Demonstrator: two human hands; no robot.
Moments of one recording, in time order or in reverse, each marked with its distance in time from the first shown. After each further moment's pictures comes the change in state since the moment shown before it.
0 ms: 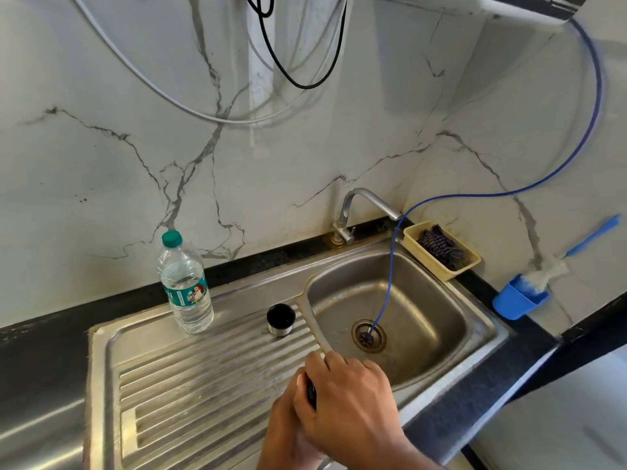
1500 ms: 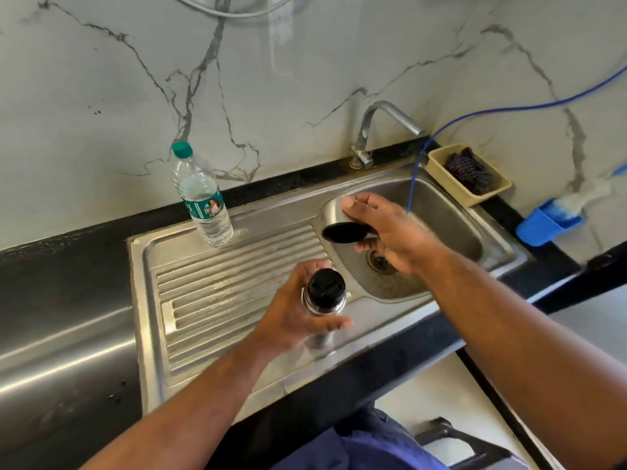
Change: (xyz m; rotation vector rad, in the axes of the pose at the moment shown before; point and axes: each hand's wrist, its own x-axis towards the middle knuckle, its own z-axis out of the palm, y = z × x) left_hand -0.007 0.020 -0.030 -0.124 -0.061 -0.009; right_hand 0.066 0.086 -0.031 1.440 -0.397 0.543
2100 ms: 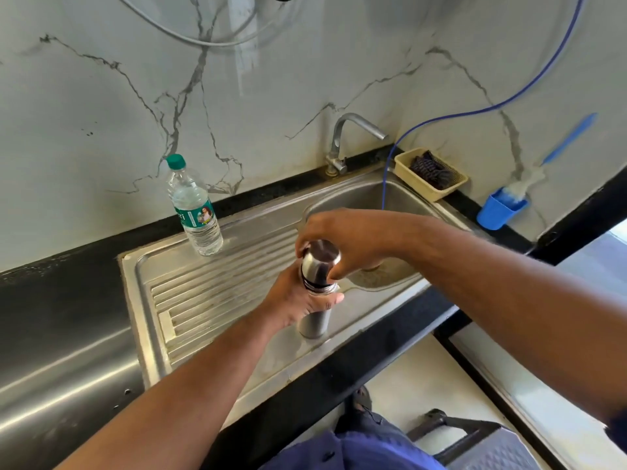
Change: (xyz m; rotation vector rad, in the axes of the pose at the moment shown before) left_hand 0.008 0.007 -0.002 0.102 -0.128 -0.165; right_hand -0.053 -0.039 0.046 -1.443 -0.407 -0.368
